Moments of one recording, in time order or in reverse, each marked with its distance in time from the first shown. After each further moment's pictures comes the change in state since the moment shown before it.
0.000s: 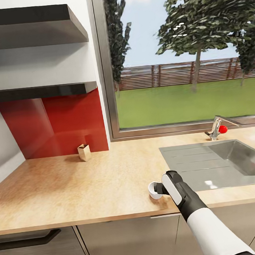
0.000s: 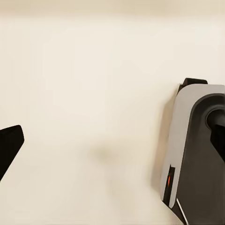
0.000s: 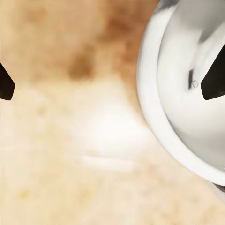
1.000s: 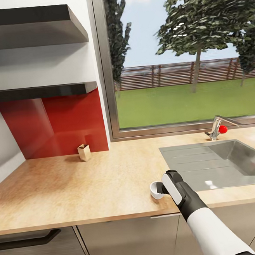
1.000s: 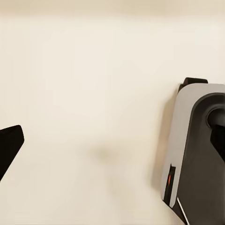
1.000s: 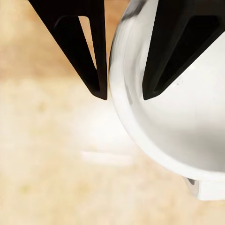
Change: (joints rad) left arm 0.002 0.001 0.000 0.000 0.000 0.000 0.000; right arm -0.001 0.000 0.000 -0.007 -0.003 -0.003 0.002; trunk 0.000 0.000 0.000
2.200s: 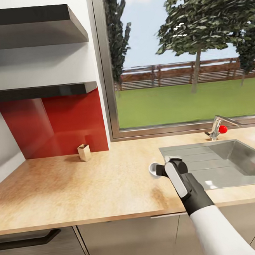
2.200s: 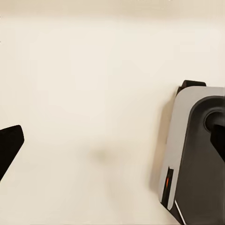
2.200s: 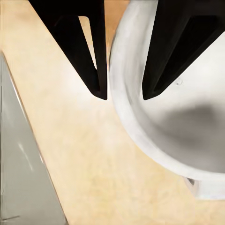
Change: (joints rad) left arm -0.001 0.000 0.001 -0.005 0.006 -0.004 0.000; right arm 0.001 -0.005 -0.004 -0.269 -0.001 0.005 0.000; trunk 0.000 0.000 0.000
